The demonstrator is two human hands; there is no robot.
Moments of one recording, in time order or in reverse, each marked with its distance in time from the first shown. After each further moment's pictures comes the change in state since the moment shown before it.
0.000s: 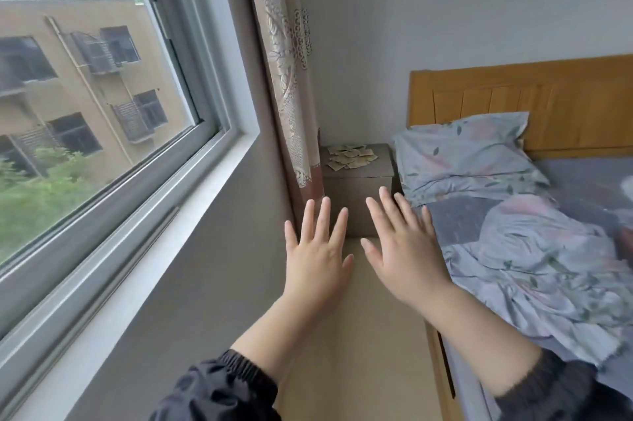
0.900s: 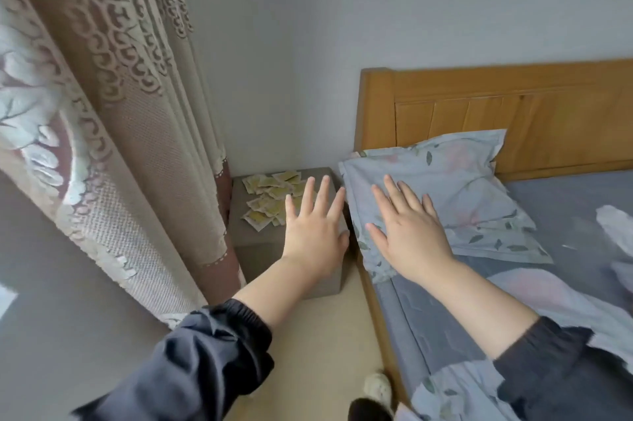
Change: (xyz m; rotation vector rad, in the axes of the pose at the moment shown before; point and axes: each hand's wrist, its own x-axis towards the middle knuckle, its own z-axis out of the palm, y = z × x) left_hand 0.641 -0.008 0.317 -0.134 -0.208 0.266; right_hand 0.531 0.298 0.259 -0.171 -0.230 0.227
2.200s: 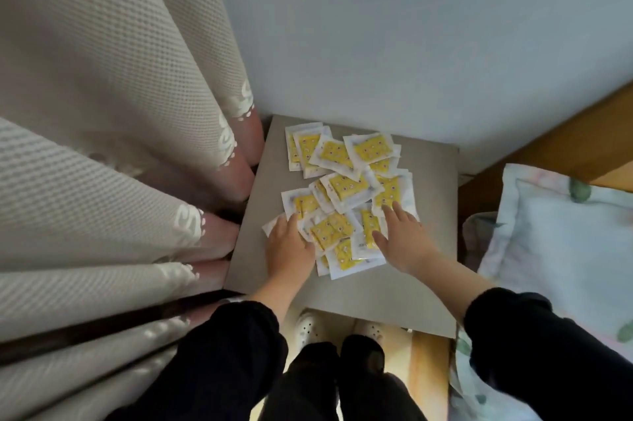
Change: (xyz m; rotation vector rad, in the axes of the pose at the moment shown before) left_hand 0.321 -0.304 0.428 -0.662 -0.456 -0.975; right_hand 0.509 -0.051 0.454 0.175 -0.840 -0.109
